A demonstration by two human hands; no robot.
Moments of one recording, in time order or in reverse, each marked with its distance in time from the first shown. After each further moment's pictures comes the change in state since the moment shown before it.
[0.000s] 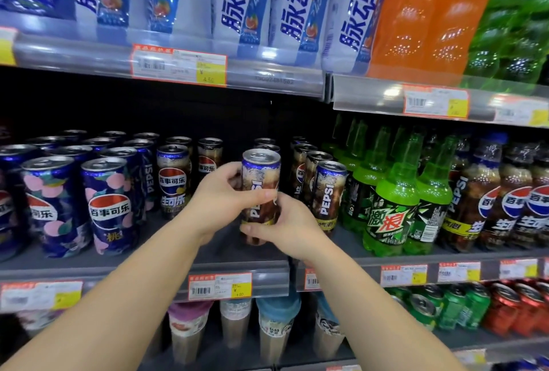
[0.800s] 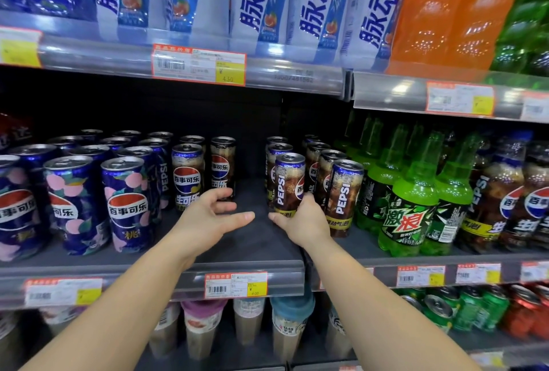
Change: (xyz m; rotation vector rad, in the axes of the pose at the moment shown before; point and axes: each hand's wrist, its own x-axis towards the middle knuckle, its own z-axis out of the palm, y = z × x) left_hand -0.009 -0.056 -0.039 0.056 0.057 -0.228; right_hand 0.042 0.038 0.026 -0.135 0.251 0.267
